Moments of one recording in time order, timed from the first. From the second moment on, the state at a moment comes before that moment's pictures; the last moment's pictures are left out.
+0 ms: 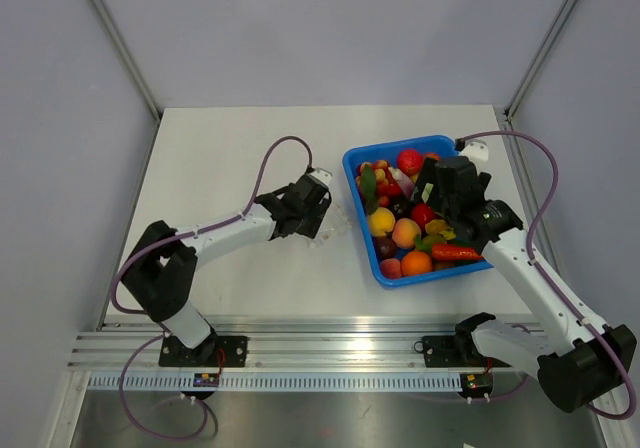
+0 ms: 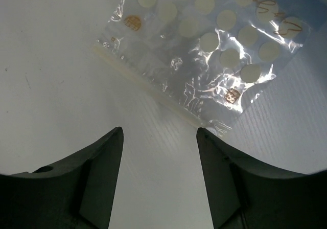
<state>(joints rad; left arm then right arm) -0.77 1.62 1.08 -0.44 -0.34 -0.20 0.41 1.07 1.01 -0.59 0.45 0.52</state>
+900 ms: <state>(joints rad) -0.54 1.71 0.97 -0.26 -0.06 -0.82 0.41 1.04 0.99 -0.59 0.40 0.52</state>
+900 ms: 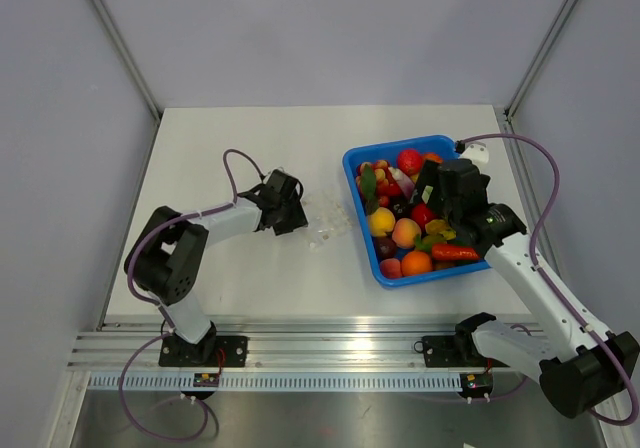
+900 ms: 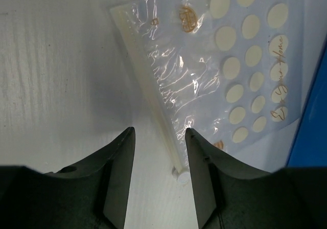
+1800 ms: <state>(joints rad) -0.52 1.75 0.96 -0.20 -0.02 -0.84 0.42 1.06 1.00 -0.60 0.28 0.50</state>
